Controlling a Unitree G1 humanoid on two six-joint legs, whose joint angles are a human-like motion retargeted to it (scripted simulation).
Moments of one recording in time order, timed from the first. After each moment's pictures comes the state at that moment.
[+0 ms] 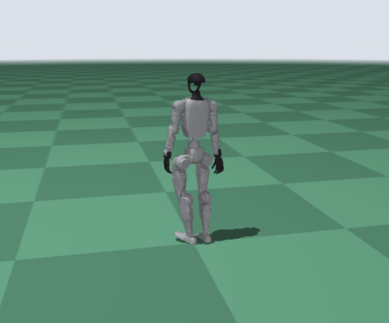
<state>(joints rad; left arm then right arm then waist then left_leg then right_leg) -0.09 0.08 0.17 1.40 0.15 0.09 -0.14 -0.01 -0.16 0.00 1.65 -0.38 0.15 0.14 -0.19 0.03 -0.14 -0.11 -0.09 0.34 0.04 -0.36 0.11 -0.08 -0.07 -0.25 0.05 0.00 0.05</state>
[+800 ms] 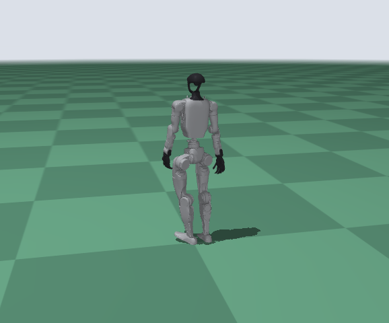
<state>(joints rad) -0.19 0.02 0.29 1.38 -0.04 0.09 -0.13 0.02 -0.19 -0.02 1.65 -0.40 0.12 0.19 -0.23 0.05 -0.16 -0.13 -0.09 0.32 0.05 -0.36 0.11 -0.08 -0.06 -0.29 0.04 0.00 0.05</state>
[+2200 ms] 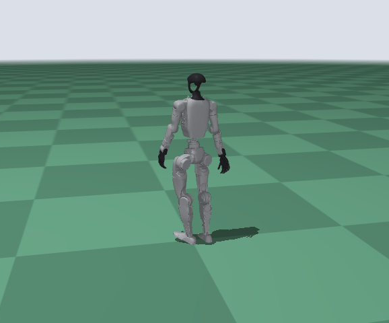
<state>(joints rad) -0.23 0.07 0.15 1.31 0.11 0.09 -0.13 0.09 -0.23 -0.08 1.69 -0.37 0.15 0.13 -0.17 0.04 -0.14 -0.15 -0.11 0.28 0.06 -0.34 0.12 -0.06 -0.09 -0.34 0.04 -0.01 0.05</state>
